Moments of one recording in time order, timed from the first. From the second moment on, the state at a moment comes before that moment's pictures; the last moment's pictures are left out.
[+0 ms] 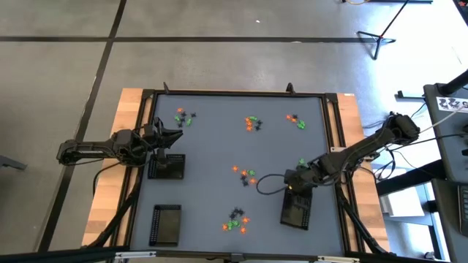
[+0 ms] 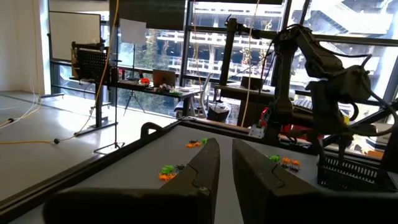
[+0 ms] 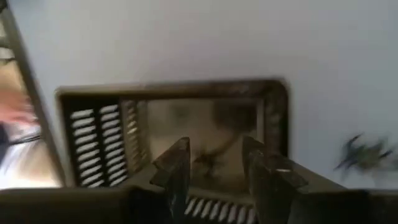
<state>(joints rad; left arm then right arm) 0.04 0.01 0.01 0.14 -0.31 -0.09 0.46 1.29 0.71 -0.58 -0.22 0.81</state>
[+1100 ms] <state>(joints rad) 0.04 0.01 0.01 0.14 -0.31 -0.09 0.49 1.28 0.72 -0.68 0.13 0.67</state>
